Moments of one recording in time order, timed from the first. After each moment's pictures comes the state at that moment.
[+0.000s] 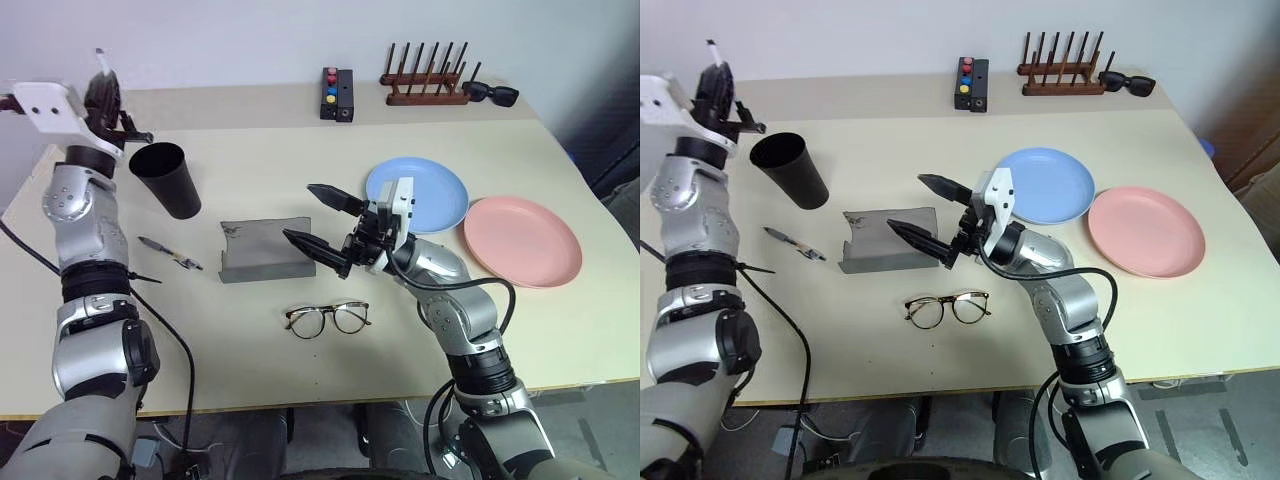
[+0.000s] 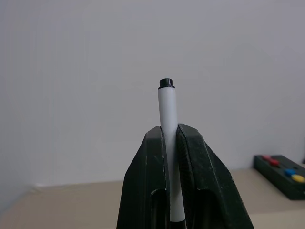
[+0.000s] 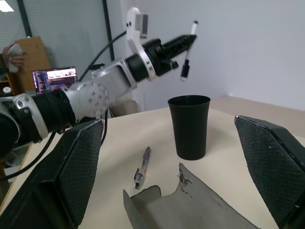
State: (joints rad) left arm -0.87 0.51 0.38 0.72 -0.29 -0.27 -0.42; right arm -0.45 -0.18 0.14 -0.16 0.48 0.28 0.81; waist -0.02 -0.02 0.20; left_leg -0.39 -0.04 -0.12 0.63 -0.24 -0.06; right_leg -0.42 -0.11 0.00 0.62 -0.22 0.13
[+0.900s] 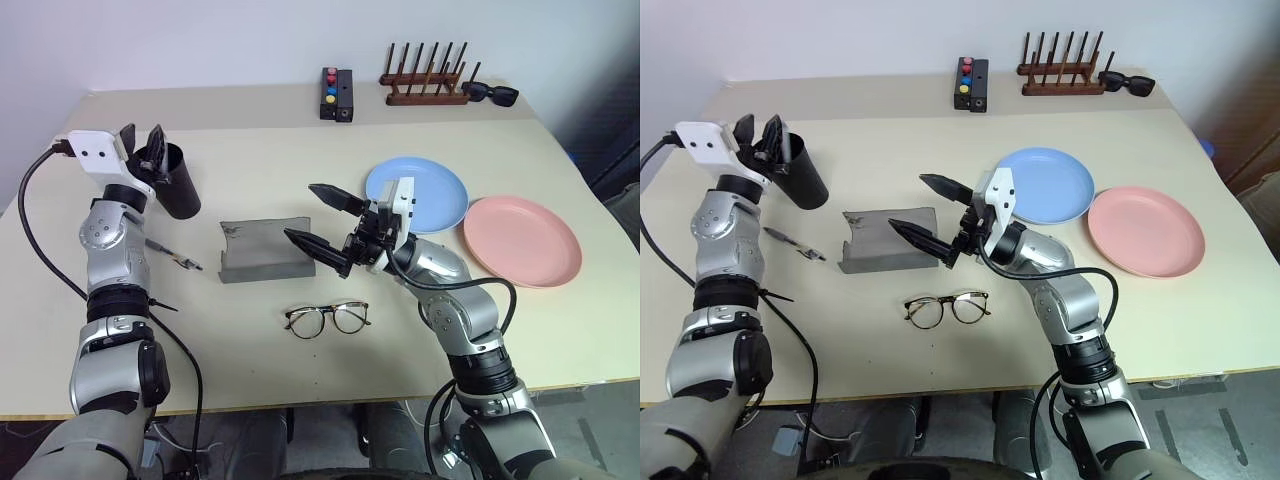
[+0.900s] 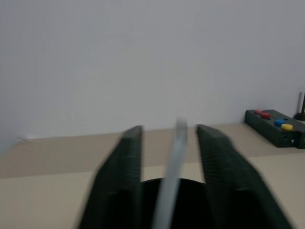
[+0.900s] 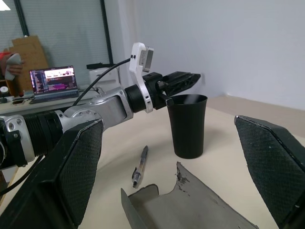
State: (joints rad) left arm -0.76 0.47 0.35 0.73 -0.26 -0.29 -0.38; right arm -0.45 -0.19 0.14 -0.16 0.48 0.28 0.80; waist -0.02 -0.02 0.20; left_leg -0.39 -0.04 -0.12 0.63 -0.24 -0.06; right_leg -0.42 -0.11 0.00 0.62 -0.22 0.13
